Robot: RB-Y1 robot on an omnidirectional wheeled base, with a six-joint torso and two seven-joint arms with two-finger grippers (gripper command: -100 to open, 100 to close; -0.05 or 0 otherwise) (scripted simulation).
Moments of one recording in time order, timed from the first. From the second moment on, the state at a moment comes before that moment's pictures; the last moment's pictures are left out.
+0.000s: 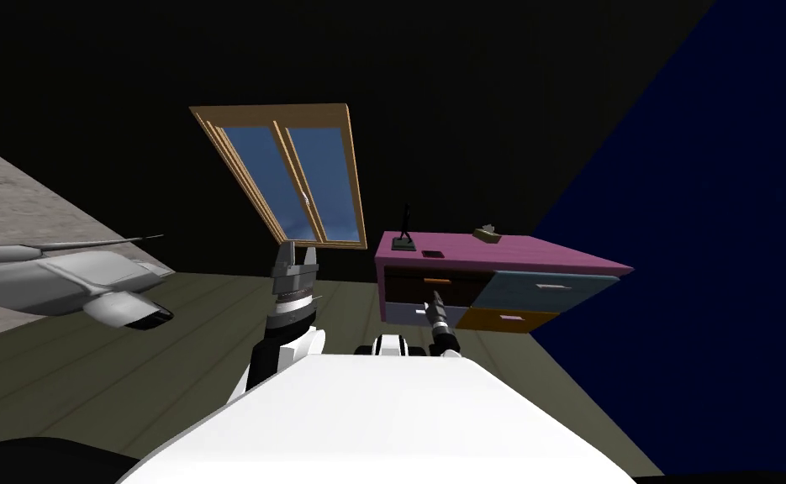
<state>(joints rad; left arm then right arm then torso) 0.52 -0.02 -0.03 -2.39 0.03 -0.56 -0.17 0.33 -0.45 0.56 -1.75 1.56 0.59 0.83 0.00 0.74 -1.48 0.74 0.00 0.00</state>
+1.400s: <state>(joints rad) 0.52 -0.02 -0.03 -2.39 0.03 -0.56 -0.17 0.16 -0.36 0.58 -1.49 1.83 0.78 0.72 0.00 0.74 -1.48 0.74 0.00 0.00</state>
